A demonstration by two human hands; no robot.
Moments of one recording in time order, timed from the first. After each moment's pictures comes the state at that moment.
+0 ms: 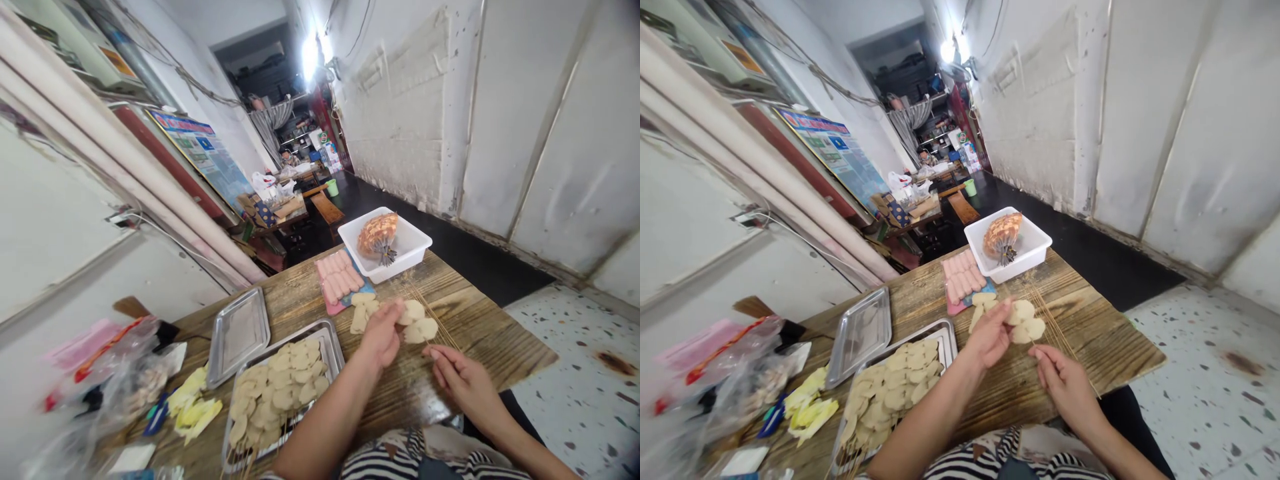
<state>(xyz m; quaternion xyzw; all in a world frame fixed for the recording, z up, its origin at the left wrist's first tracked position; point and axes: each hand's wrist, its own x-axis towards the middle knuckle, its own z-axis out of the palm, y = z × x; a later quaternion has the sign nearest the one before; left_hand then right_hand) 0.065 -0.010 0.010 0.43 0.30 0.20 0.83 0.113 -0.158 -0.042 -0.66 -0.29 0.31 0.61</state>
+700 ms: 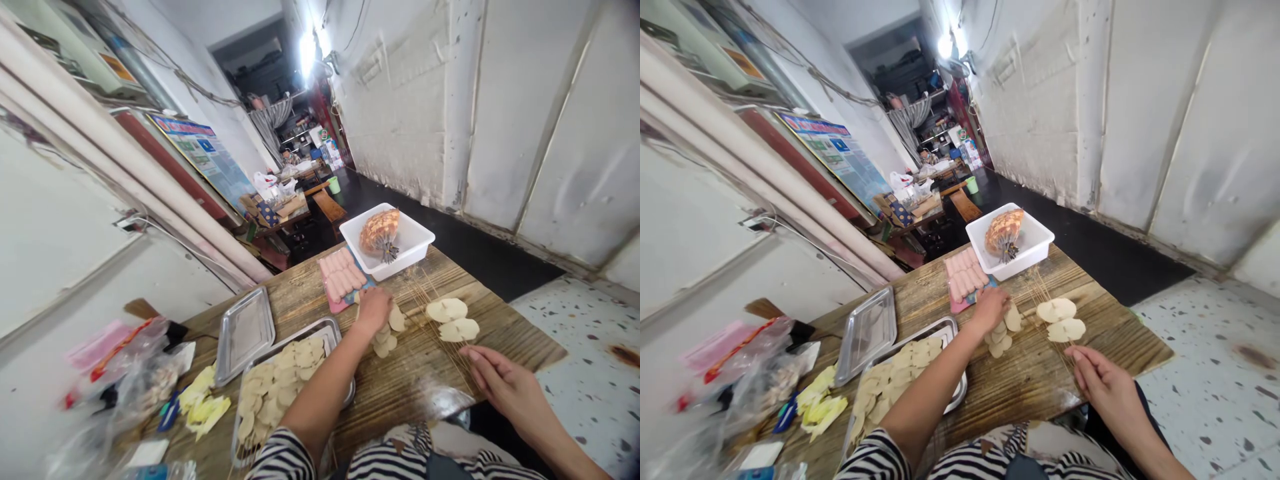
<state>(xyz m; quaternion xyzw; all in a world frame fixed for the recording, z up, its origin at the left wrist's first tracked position) 0.077 0.056 -0.014 0.95 0.26 0.02 0.15 0.135 -0.189 -0.060 -0.65 -0.16 0.33 0.66</state>
